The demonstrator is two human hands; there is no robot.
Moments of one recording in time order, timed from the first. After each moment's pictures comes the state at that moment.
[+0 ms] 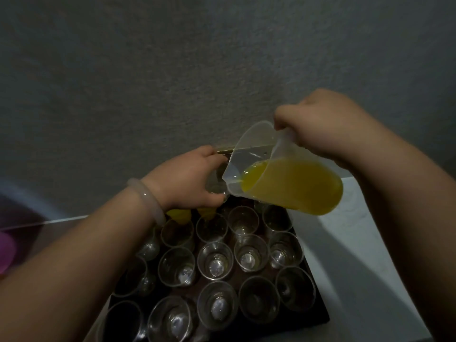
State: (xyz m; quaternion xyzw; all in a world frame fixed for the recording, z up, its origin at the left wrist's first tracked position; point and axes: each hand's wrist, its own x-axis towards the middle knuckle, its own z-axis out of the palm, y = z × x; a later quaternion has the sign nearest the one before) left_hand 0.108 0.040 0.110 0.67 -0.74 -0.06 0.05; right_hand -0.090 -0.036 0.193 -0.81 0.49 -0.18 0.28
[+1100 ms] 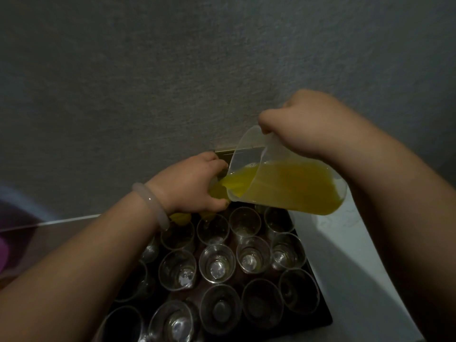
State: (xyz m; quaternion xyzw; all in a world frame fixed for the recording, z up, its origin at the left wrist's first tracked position) left_hand 0.111 0.035 0.101 0.66 -0.74 -0.09 0.04; right_hand -0.066 -0.029 0.197 -0.82 0.52 -0.13 0.23
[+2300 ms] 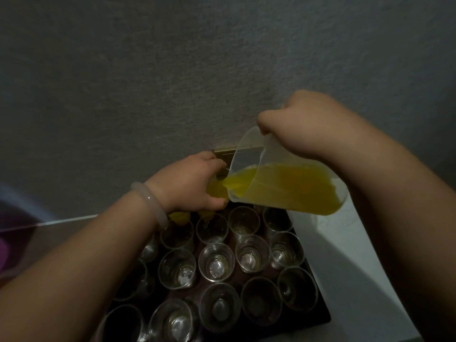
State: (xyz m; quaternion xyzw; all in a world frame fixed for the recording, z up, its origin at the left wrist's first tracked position) left_hand 0.113 0.035 0.098 0.67 -0.74 -0.07 0.04; right_hand -0.067 -0.021 0.201 -0.81 0.52 -0.12 0.23
